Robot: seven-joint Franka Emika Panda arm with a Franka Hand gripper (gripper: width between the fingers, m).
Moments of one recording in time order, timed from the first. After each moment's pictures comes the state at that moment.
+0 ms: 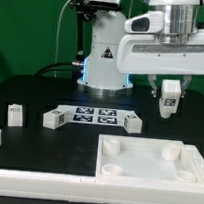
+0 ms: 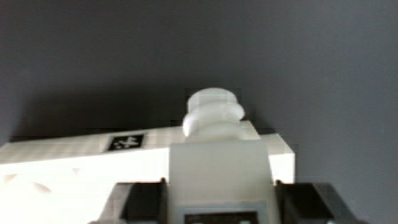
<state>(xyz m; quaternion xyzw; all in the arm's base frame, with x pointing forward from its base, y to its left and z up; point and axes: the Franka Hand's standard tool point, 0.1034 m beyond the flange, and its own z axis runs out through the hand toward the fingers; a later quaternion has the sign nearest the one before) 0.466 0.113 0.106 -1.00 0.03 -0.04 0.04</state>
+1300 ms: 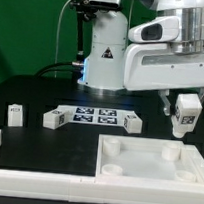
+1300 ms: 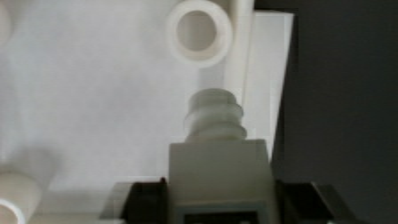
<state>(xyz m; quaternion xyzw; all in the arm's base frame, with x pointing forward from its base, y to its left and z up) 0.559 0.116 0.099 -1.00 -0.05 -0.04 0.06</state>
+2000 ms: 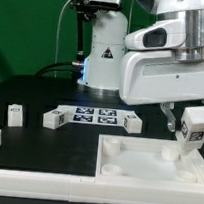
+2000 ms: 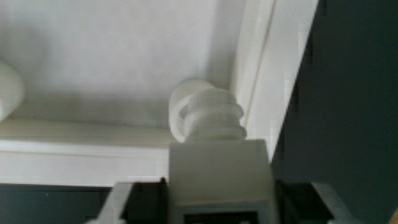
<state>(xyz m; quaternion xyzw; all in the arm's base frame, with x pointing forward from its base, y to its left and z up) 0.621 0.113 0.101 -0.99 -0.07 -0.10 0.06</state>
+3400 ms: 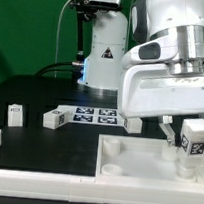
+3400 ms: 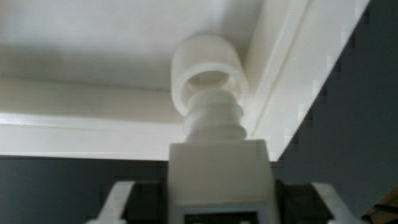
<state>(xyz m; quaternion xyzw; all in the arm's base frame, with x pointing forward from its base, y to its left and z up) 0.620 0.115 0.078 -0.97 -0.09 -0.20 0.05</state>
